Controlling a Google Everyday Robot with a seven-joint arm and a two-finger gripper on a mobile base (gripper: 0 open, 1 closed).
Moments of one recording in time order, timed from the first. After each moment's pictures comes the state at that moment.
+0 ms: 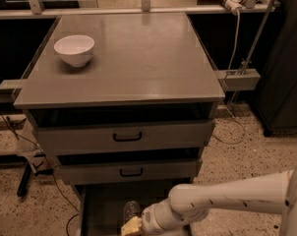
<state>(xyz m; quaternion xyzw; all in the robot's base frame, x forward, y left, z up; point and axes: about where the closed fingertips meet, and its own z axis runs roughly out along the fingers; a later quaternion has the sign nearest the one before) 0.354 0.054 0.412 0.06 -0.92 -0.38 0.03</state>
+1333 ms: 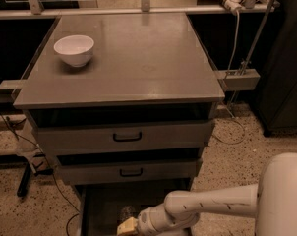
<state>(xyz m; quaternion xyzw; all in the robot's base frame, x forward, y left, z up) 0.373 0.079 0.337 0.00 -0.90 -0.42 0.05</state>
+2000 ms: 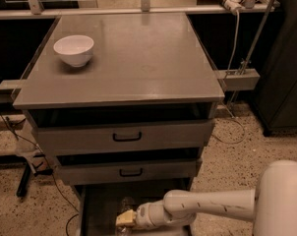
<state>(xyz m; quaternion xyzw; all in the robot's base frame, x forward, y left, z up) 0.412 0.089 0.318 -0.02 -0.90 -0.45 0.00</state>
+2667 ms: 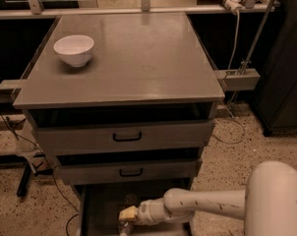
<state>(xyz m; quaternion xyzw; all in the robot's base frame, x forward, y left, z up) 0.442 0.082 0.283 -0.04 -0.90 -0.44 -0.01</state>
